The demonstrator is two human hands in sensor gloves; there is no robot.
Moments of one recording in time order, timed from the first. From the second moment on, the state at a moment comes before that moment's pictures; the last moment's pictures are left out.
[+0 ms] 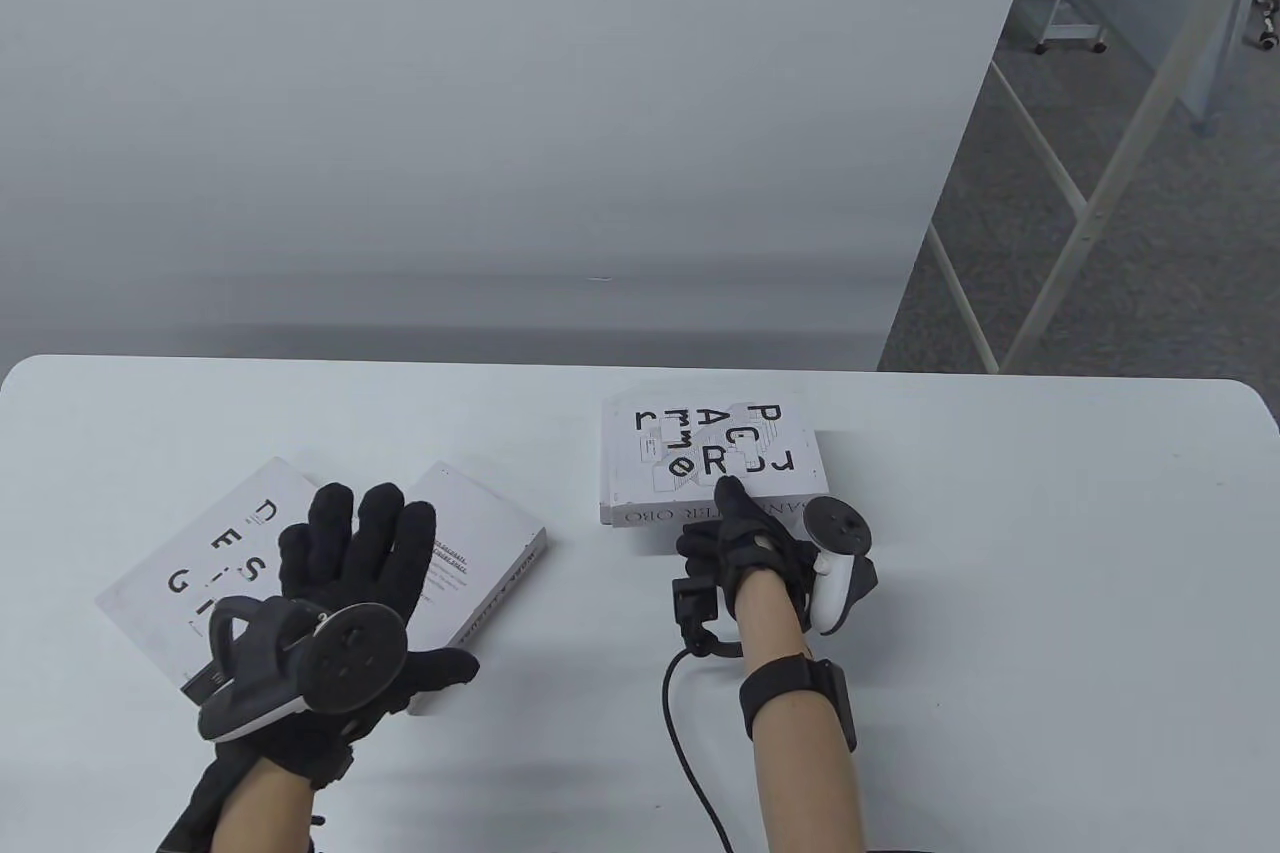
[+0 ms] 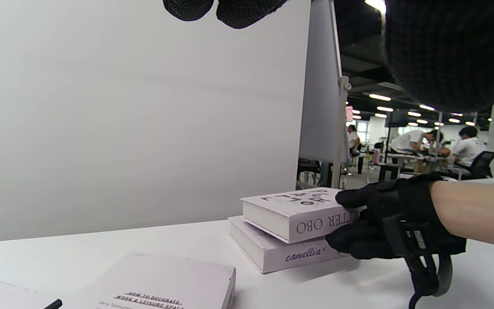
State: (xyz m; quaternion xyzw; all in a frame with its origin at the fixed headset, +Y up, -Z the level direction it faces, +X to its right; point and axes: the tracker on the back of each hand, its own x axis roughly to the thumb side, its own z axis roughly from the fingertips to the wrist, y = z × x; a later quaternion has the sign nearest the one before) left_hand -0.230 -0.597 -0.275 0.08 -0.18 0.03 0.98; right_hand 0.136 -0.787 -0.455 -0.24 0.10 0.73 0.63
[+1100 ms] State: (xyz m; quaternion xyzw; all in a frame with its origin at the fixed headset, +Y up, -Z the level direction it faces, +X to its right) left_hand -0.215 -0.613 -0.285 0.04 -0.19 0.01 0.98; right_hand 0.115 -0.762 -0.453 -0.14 0.09 0.78 0.60
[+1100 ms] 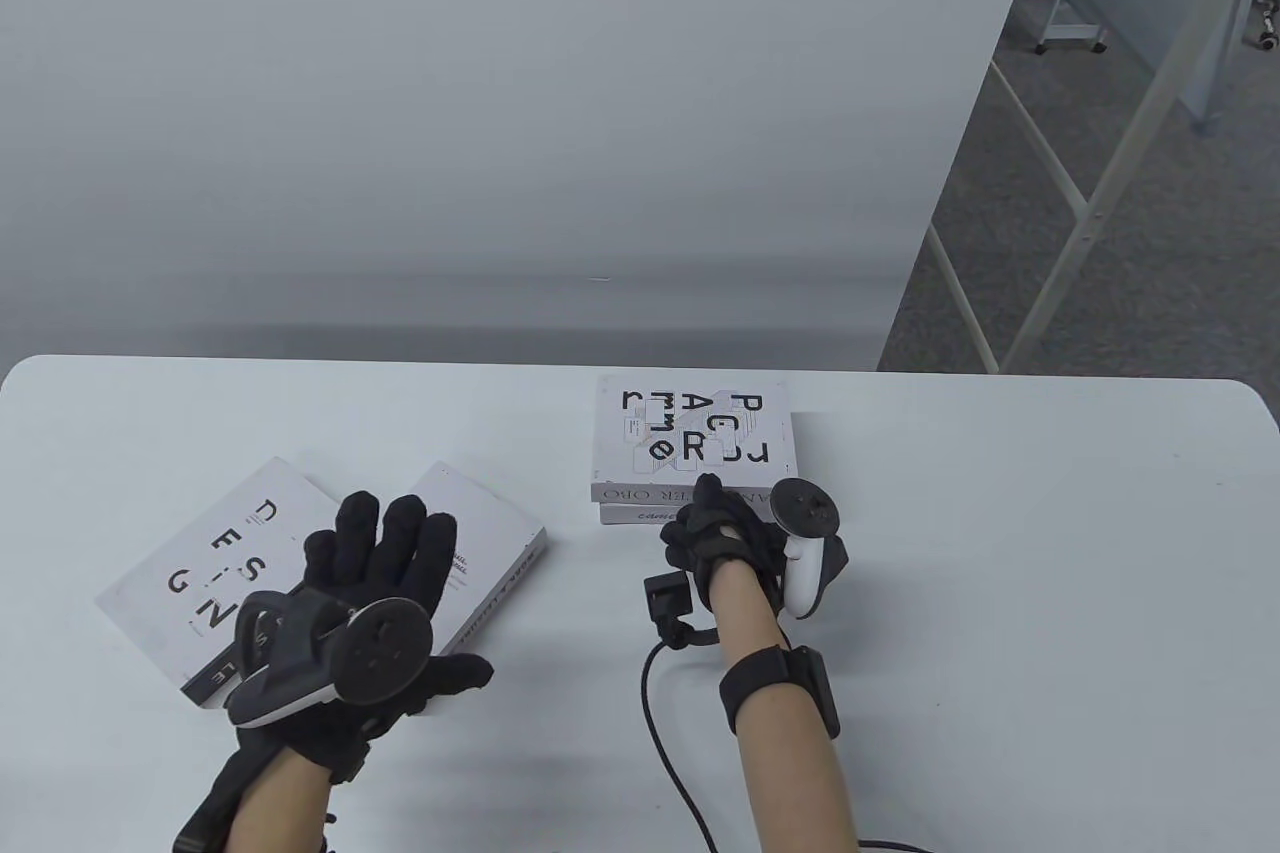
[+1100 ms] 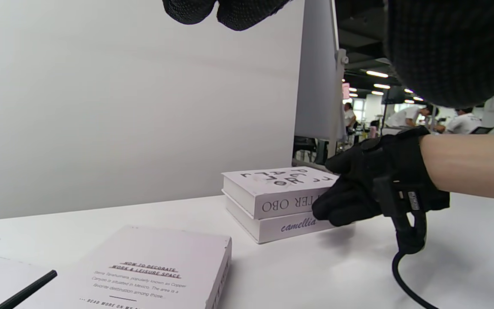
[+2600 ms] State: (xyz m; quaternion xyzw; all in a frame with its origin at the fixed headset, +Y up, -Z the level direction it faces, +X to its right) left_hand -0.201 -0.725 -0.341 -0.08 -0.15 -0.02 0.99; right_hand 0.183 -0.678 -0.307 0.18 -0.04 0.98 0.07
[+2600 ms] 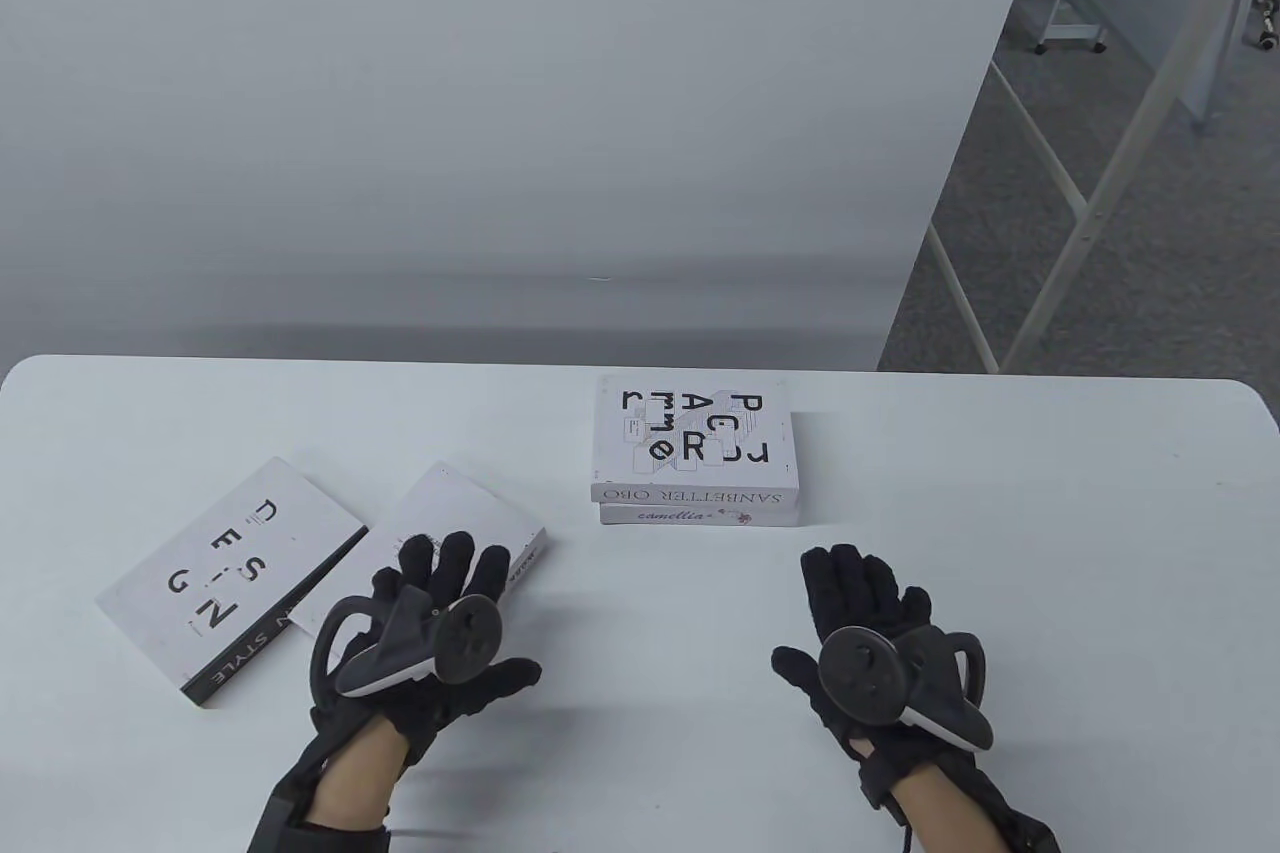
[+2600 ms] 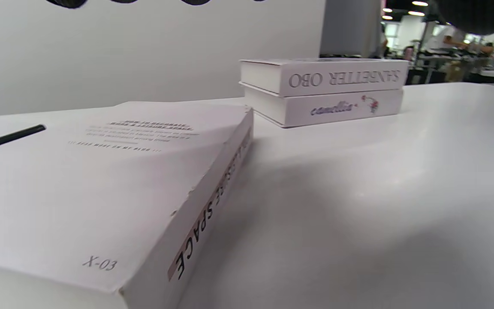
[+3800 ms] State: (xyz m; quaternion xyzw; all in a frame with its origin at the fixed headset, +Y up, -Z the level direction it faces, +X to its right) left_hand -0.238 -0.757 -0.415 -0.20 -0.09 -0.15 0.96; right_hand 0.203 -0.694 -0.323 0.15 0.04 0.98 0.08
